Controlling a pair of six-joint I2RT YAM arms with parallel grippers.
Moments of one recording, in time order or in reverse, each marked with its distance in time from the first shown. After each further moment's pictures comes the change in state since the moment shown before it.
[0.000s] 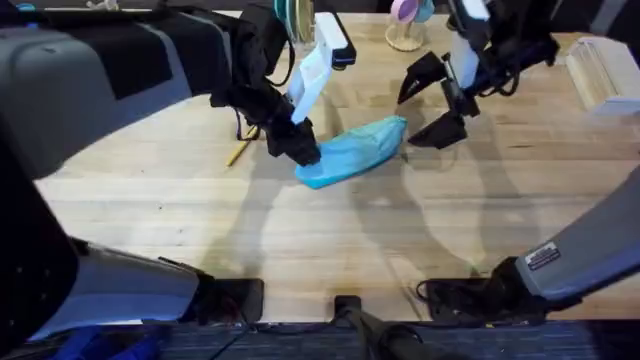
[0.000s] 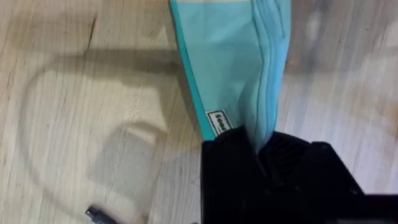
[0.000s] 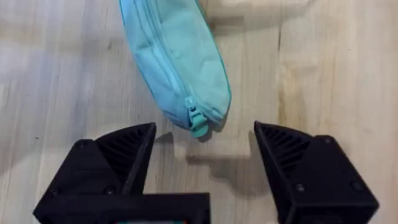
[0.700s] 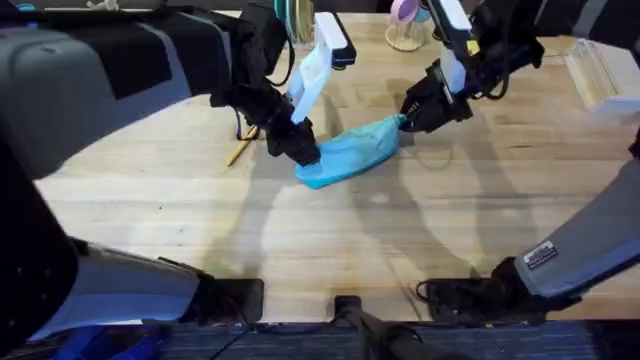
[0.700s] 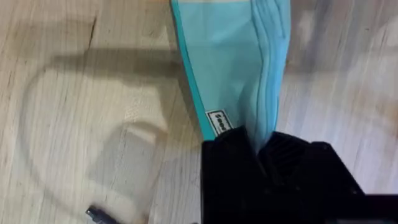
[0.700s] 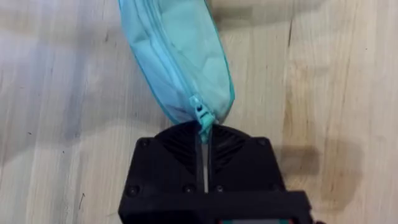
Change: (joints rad) left arm 0.000 0.000 0.000 0.000 -0.001 0.000; right arm 0.027 0.032 0.000 0.022 0.040 -0.007
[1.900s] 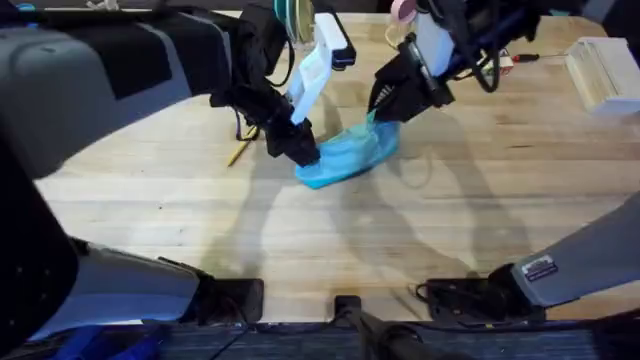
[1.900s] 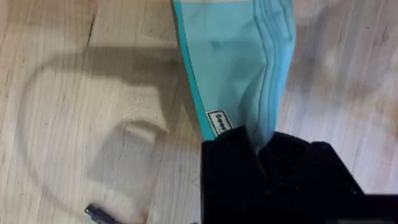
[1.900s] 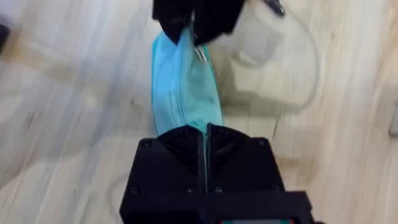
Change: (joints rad) left arm 0.000 0.000 0.000 -0.005 -0.004 0.000; right arm 0.211 -0.126 0.095 -0.090 -0.084 0.023
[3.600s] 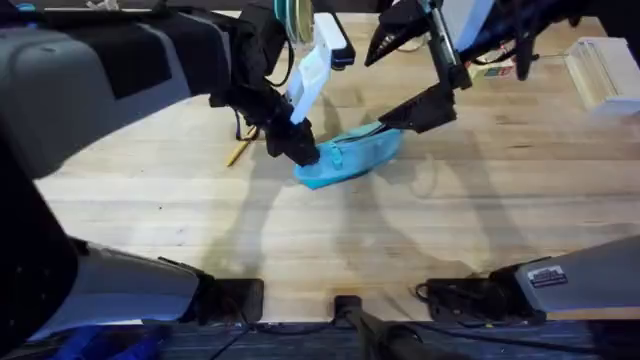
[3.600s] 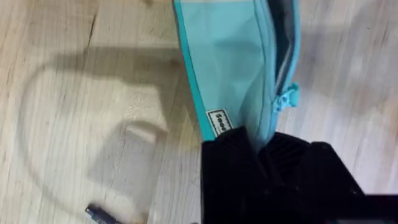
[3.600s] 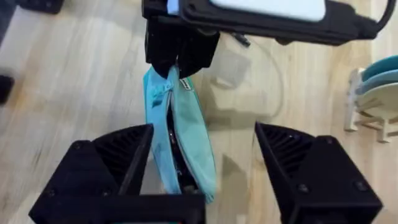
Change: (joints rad) left arm 0.003 0.000 -0.001 0.001 0.000 0.000; right arm -0.024 -0.139 0.011 0.025 -0.078 0.162
